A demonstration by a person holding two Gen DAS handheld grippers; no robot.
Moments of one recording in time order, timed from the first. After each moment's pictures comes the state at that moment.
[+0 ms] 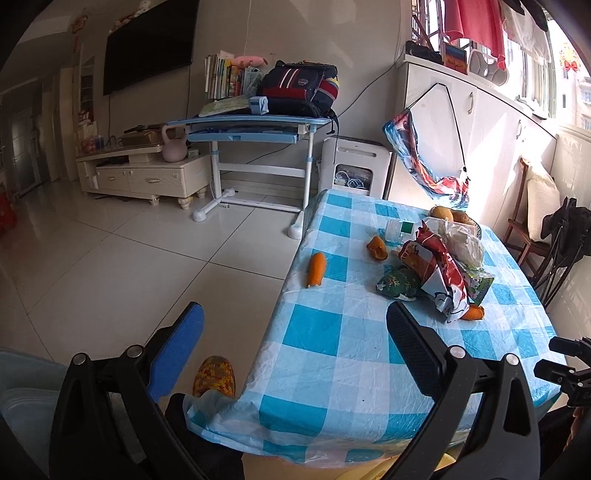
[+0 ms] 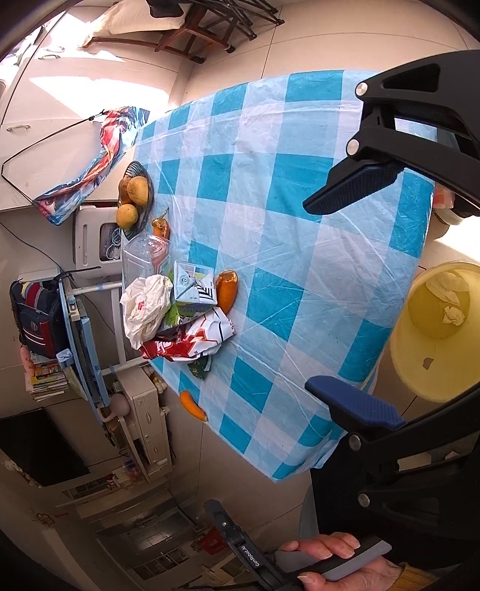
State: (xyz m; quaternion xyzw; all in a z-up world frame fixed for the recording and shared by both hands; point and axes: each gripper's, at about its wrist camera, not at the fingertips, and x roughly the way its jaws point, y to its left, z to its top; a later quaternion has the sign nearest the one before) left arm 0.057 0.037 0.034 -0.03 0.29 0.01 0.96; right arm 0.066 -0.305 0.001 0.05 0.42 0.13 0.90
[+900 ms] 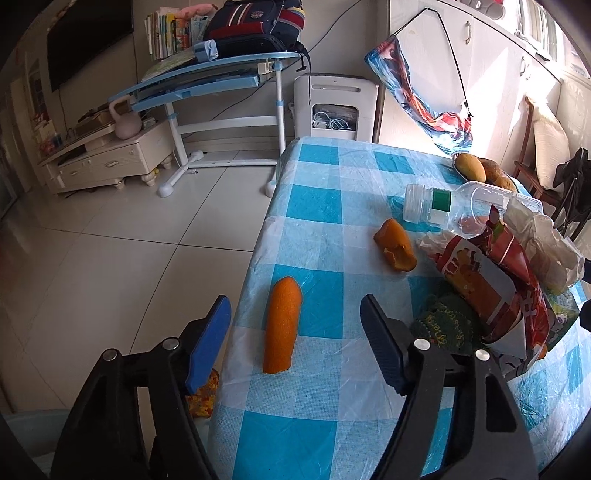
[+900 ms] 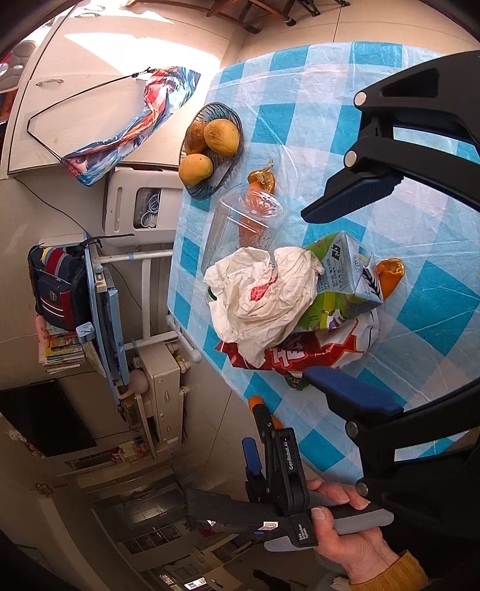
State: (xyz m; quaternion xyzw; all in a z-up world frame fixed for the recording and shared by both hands) left arm 0.226 -0.003 -0.022 0.03 0.41 -0.03 0.91; right arm 0.183 -0.276 0.020 0.02 0.37 0.19 0.91
